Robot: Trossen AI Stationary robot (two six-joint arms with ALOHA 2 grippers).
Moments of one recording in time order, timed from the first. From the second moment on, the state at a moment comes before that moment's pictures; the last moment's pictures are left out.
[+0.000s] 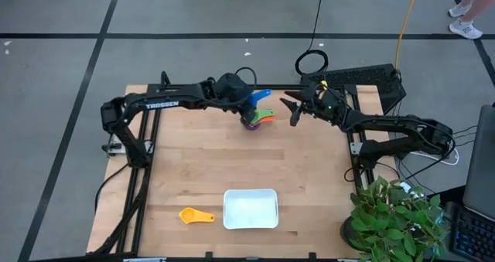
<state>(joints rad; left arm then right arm) 0.36 1.70 1.38 -0.36 0.11 -0.29 -0.51 1.17 0.48 0.57 0.00 0.01</state>
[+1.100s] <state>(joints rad) 0.37 1.91 1.38 -0.37 0.10 -0.18 -0.52 1.17 0.48 0.54 0.00 0.02</state>
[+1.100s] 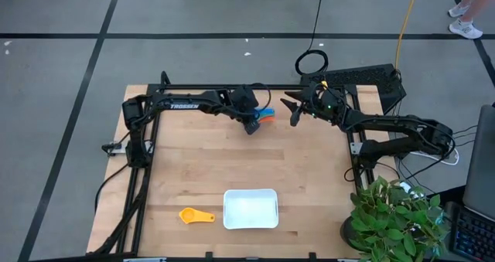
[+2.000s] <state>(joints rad) 0.11 1.25 0.98 -0.74 0.10 -0.23 -0.52 1.17 0.48 0.52 0.00 0.01</state>
